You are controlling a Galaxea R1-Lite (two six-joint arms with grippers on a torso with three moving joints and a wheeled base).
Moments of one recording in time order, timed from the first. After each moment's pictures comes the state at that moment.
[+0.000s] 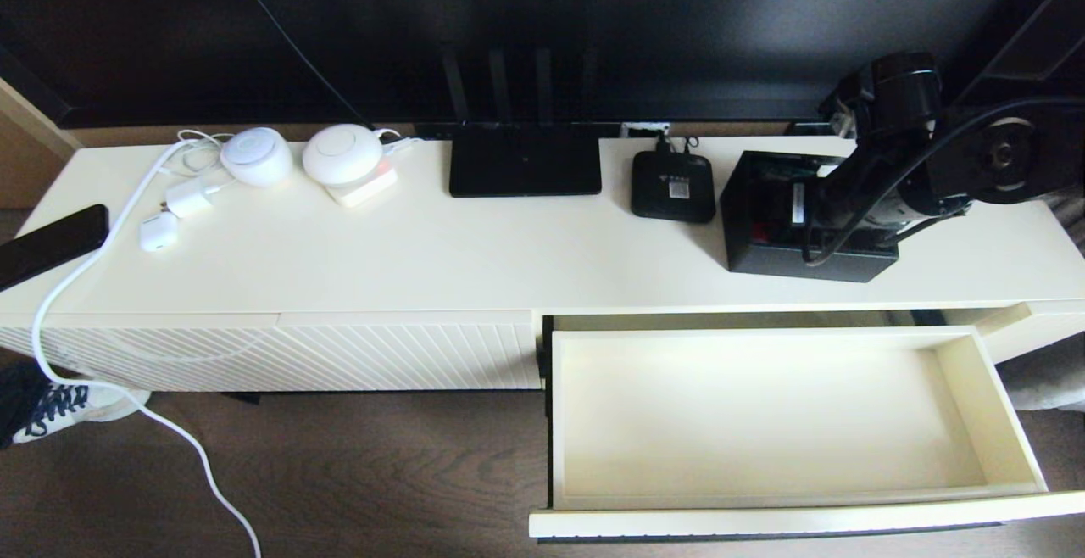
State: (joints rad) left arm 0.00 0.00 0.00 0.00 0.00 0.03; right arm 0.22 1.95 -1.73 0.31 -0.34 0.23
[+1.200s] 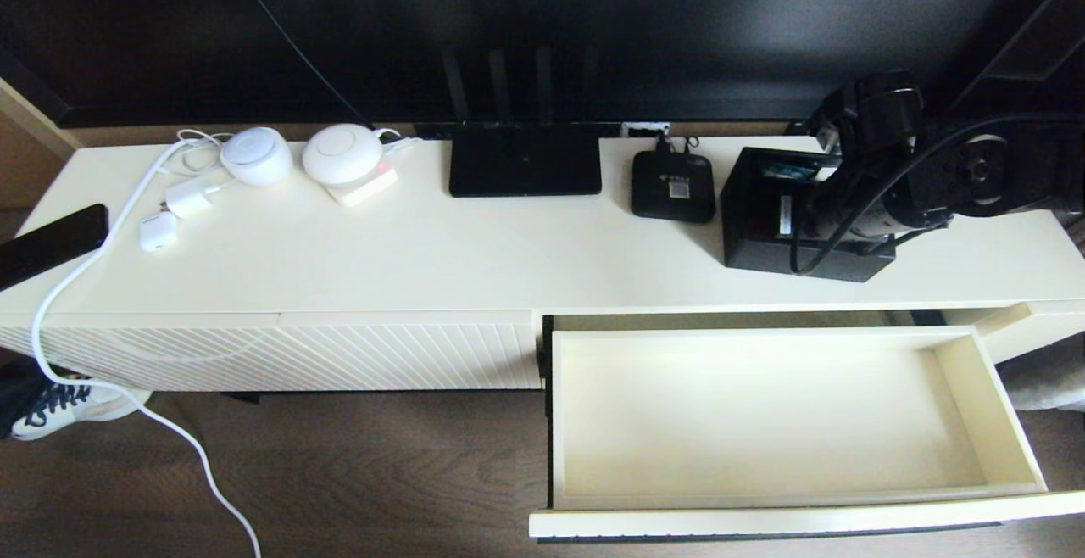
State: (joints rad) left arm 0.00 0.00 0.00 0.00 0.00 0.03; right arm 0.22 1.97 -1.70 0.29 -0.31 0.25
